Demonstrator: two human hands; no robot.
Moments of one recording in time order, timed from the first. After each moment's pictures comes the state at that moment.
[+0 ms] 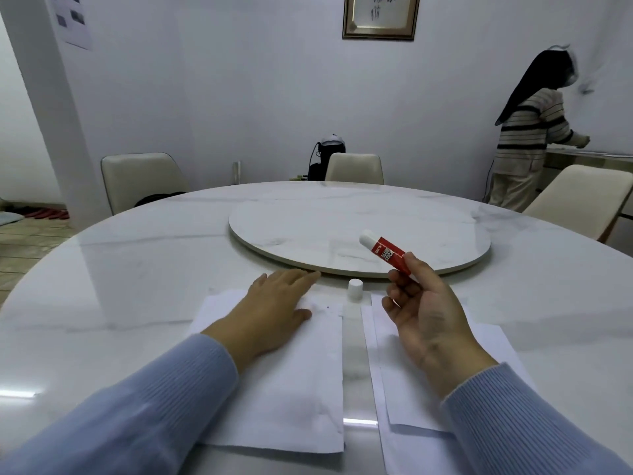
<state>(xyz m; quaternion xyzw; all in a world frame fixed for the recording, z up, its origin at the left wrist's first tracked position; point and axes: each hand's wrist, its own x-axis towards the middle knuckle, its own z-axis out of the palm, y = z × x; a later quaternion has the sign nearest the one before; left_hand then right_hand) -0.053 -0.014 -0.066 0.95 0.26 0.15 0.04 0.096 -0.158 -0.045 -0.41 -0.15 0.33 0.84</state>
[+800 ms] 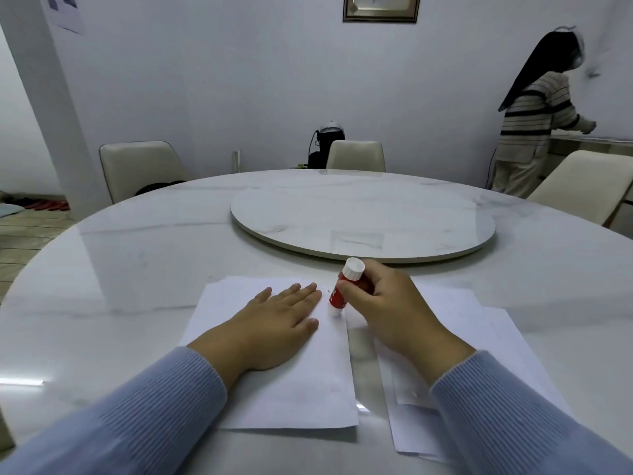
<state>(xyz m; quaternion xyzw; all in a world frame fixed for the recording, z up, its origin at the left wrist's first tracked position) -0.075 -0.029 -0.085 0.97 0.24 -0.01 0.09 0.068 -0.155 -0.056 -0.69 -0.53 0.08 0.48</state>
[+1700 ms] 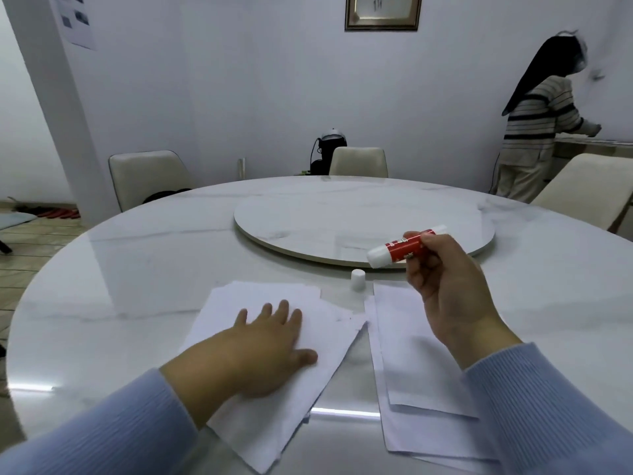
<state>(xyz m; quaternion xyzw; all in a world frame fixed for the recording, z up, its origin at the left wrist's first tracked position) -0.095 -0.070 -0.058 0.94 0.32 -0.12 0.04 0.103 -0.181 -0.028 -0.41 -0.29 0.27 0.82</state>
